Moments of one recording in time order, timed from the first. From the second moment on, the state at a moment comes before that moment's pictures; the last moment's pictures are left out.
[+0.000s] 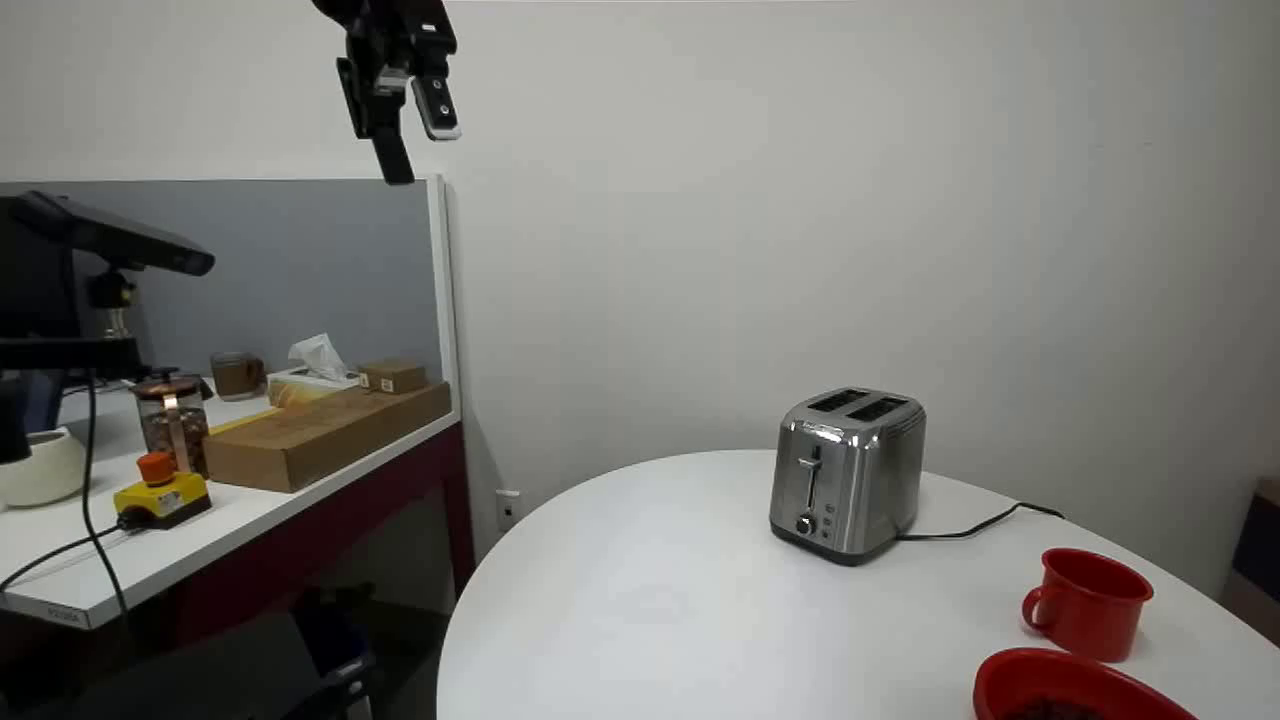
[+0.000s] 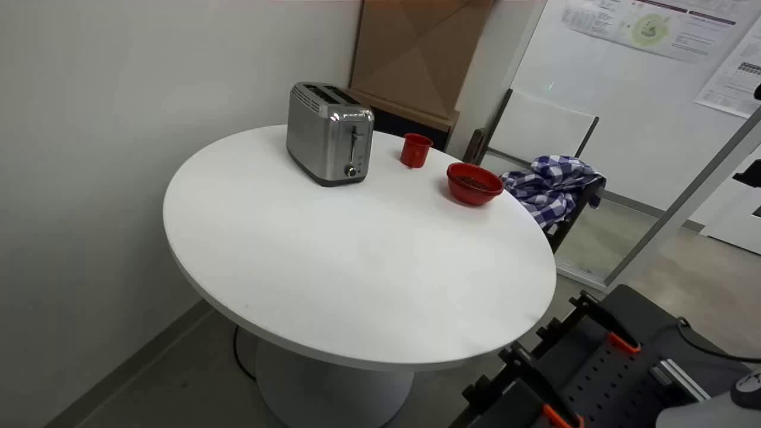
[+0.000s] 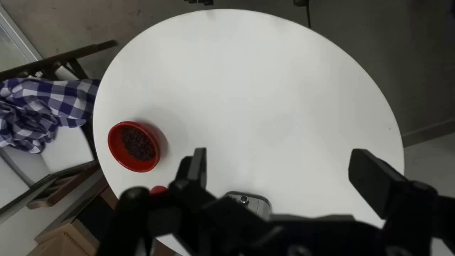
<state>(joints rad) 0.05 -0.87 0.34 -2.51 -0.05 1.73 0.30</state>
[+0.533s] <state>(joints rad) 0.05 -0.85 0.33 -2.51 -0.06 1.76 0.30</state>
